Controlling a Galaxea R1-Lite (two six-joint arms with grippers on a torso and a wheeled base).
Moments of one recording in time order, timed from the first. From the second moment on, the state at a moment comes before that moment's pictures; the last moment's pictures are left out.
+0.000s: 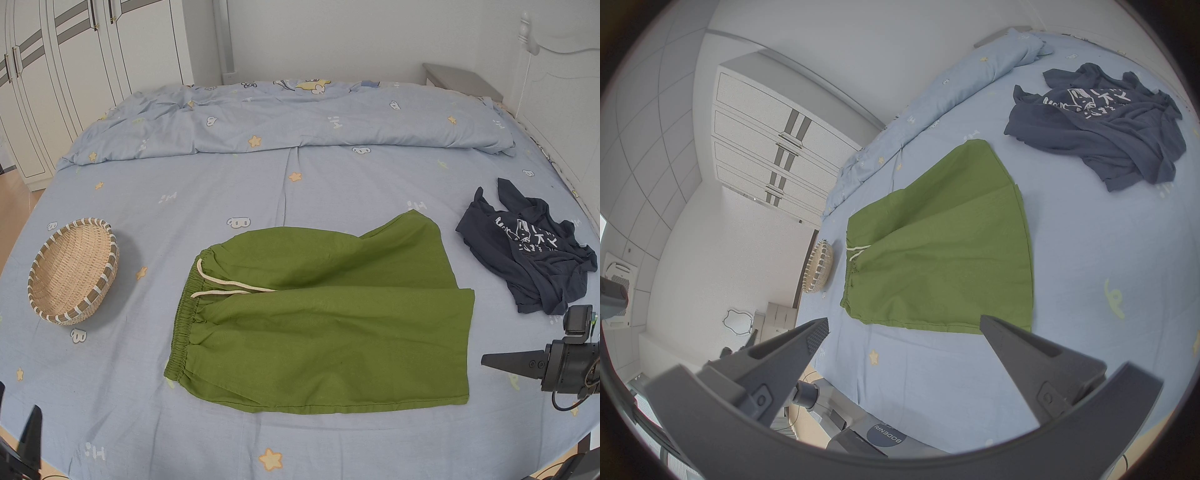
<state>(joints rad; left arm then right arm) -0.05 0.08 -0.22 0.06 0.02 -0.07 0.37 1.10 -0.39 -0.18 0.35 0.57</state>
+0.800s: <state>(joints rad) -0.32 0.96 -0.50 -0.19 -0.39 -0.54 0.28 1.11 -0.29 -0.35 0.46 0.49</state>
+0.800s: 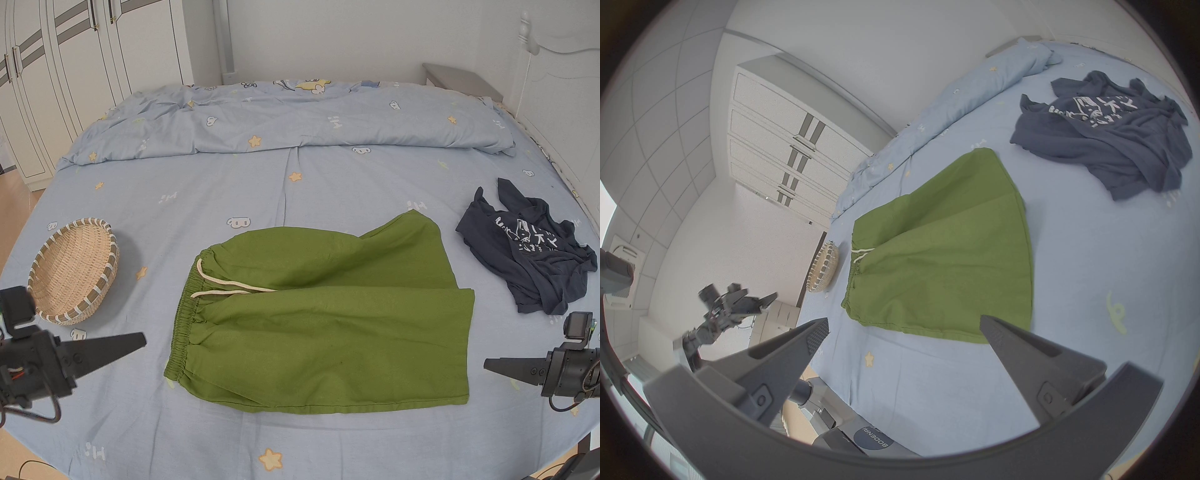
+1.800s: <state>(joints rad) 0.09 1.77 -0.41 -0.59 -0.76 -0.30 0.14 1.34 -0.30 -0.43 0.73 0.32</state>
